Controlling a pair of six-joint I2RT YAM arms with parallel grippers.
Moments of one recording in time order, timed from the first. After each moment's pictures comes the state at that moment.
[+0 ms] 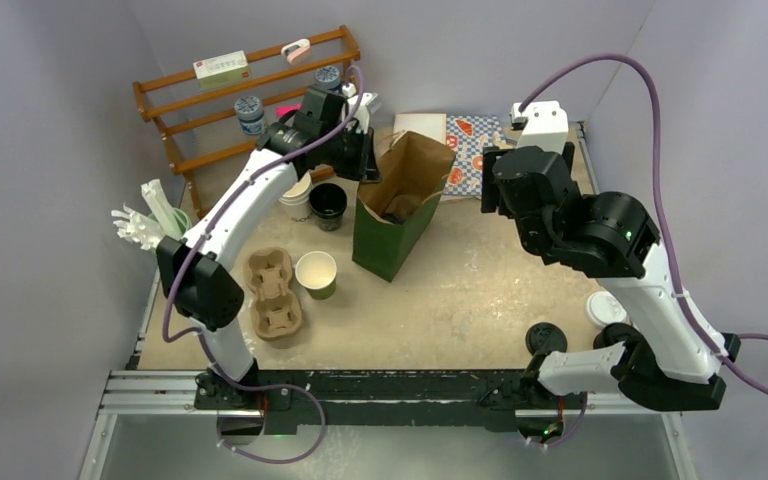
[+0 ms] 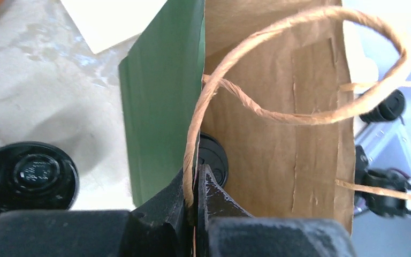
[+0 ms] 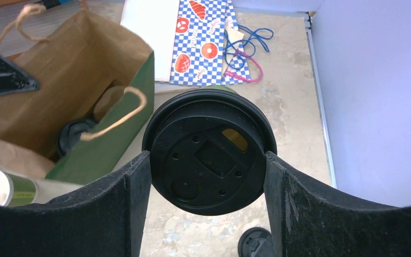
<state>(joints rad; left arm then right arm) -0.48 1.80 1.87 -0.79 0.36 -0.23 0.93 1.27 1.92 -1.30 0.90 0.40</state>
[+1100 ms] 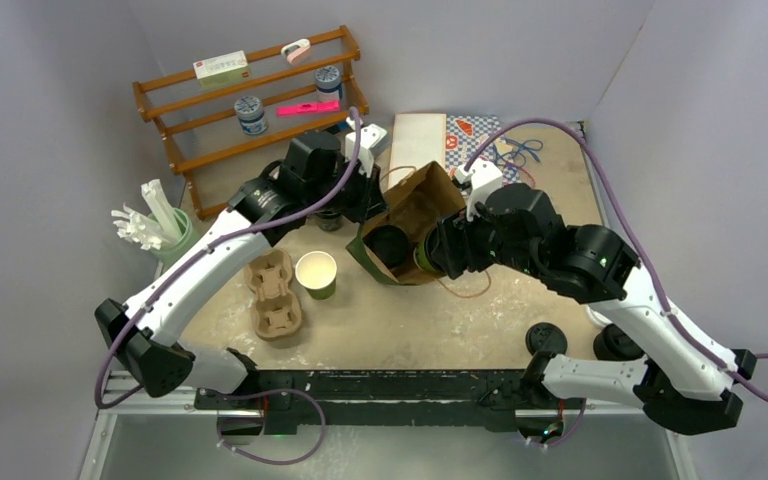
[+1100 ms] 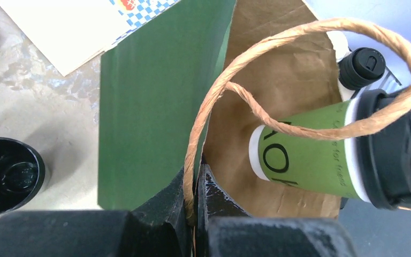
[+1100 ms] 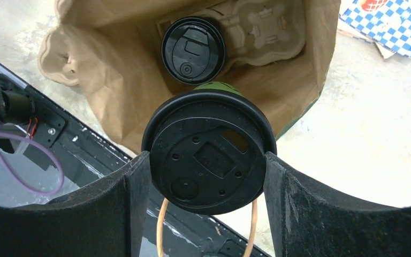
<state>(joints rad) -0.69 1.41 1.53 -0.65 0.27 -0.17 0.93 1.10 1.56 -1.10 0.21 0.29</state>
